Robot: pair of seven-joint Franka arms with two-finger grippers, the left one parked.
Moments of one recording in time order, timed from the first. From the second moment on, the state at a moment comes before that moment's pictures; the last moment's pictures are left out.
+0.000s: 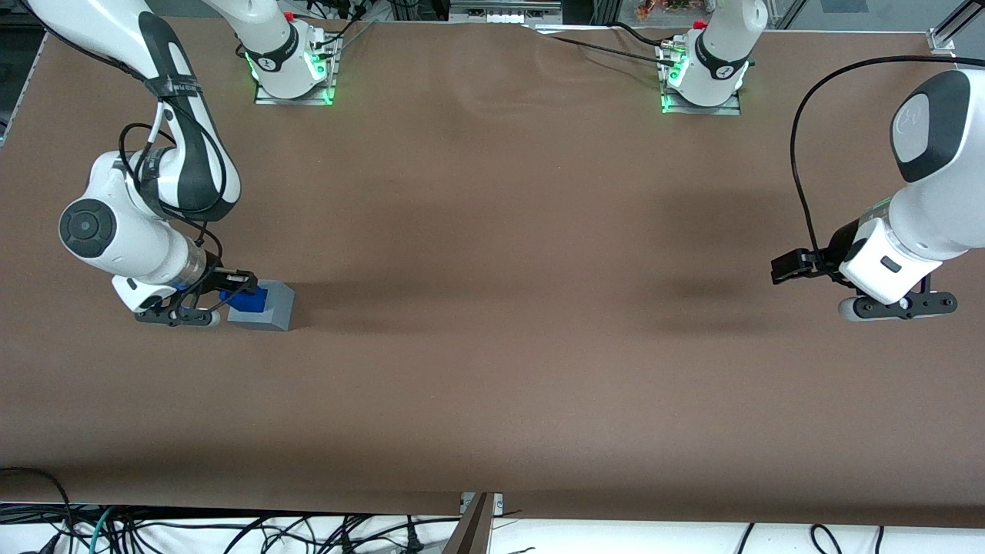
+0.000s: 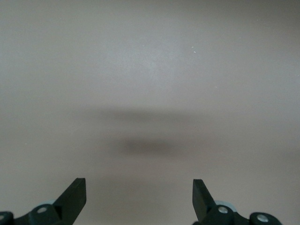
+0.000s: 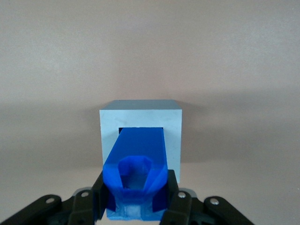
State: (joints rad) arm 0.16 0.37 -0.09 -1.89 0.04 2.18 0.10
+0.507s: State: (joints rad) arm 0.16 0.39 -0.09 -1.89 0.04 2.18 0.08
